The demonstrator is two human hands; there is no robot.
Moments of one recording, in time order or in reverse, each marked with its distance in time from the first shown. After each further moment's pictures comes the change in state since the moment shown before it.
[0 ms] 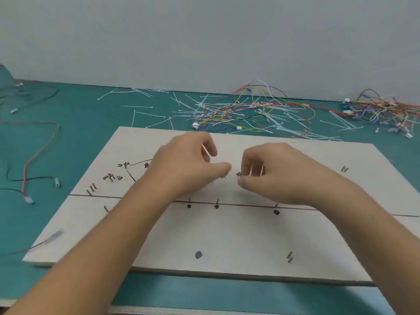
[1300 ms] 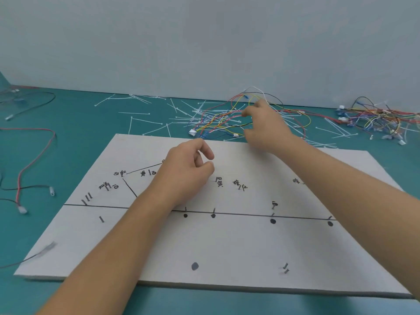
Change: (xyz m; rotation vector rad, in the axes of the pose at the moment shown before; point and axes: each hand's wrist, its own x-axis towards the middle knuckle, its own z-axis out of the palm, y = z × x) left_hand 0.010 -0.017 0.015 -0.258 -0.004 0.045; right_hand 0.137 0.057 -0.008 -0.177 0.318 0.031
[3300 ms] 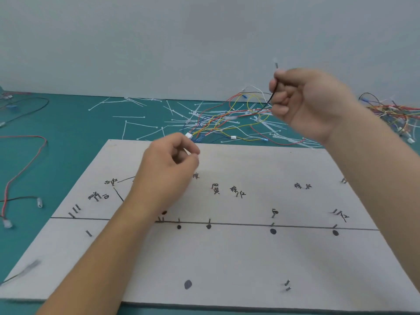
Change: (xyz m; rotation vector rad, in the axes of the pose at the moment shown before) left_hand -0.003 0.012 -0.014 -0.135 0.168 -0.044; right_hand -0.037 -0.013 -0.100 1.607 -0.093 0.338
